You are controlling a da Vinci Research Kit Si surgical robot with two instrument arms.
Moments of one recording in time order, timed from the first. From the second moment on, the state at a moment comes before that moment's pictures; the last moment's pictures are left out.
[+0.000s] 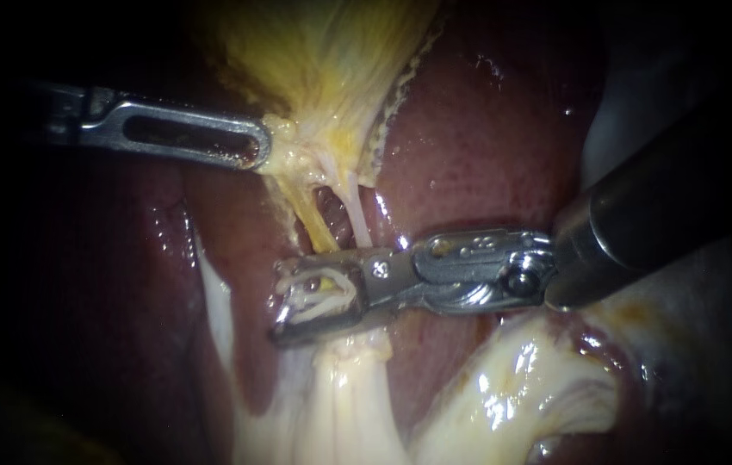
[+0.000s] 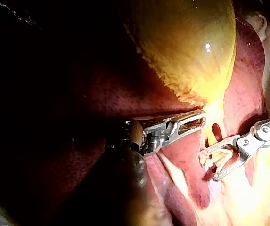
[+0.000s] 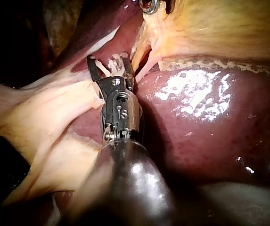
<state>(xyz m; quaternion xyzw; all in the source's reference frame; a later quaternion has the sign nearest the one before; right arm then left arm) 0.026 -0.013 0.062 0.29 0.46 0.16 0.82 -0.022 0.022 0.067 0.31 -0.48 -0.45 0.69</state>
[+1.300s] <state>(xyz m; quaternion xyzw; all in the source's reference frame) 0.021 -0.010 0.057 0.31 0.49 0.16 0.80 -0.021 0.022 0.067 0.31 -0.48 -0.45 0.69</state>
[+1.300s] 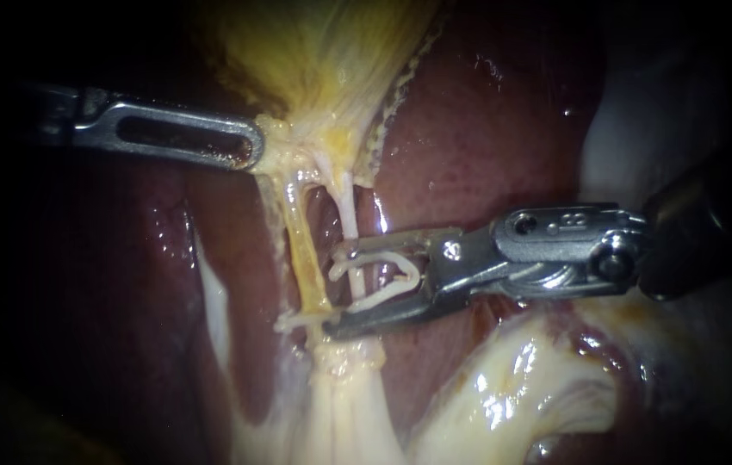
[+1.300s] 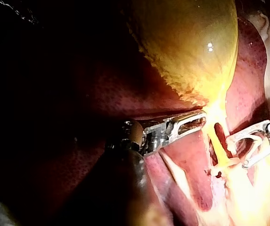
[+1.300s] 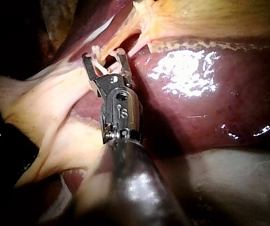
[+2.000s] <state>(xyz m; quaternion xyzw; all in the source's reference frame) 0.025 -0.010 0.061 0.31 0.50 0.19 0.78 -0.022 0.022 0.067 0.31 -0.48 -0.45 0.69</state>
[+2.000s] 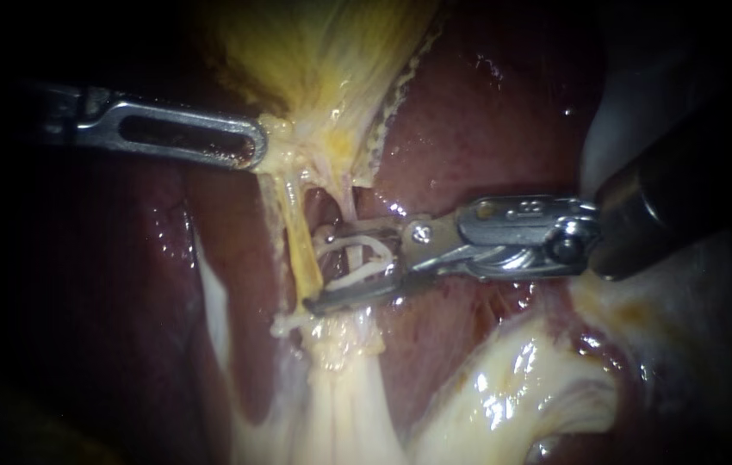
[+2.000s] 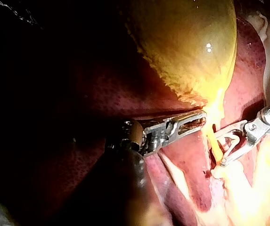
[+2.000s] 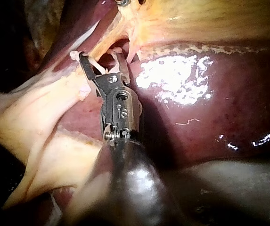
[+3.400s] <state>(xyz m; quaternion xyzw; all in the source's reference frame) 0.026 -0.012 0.056 0.42 0.54 0.20 0.70 -0.022 0.022 0.067 0.31 -0.48 -0.45 0.69</state>
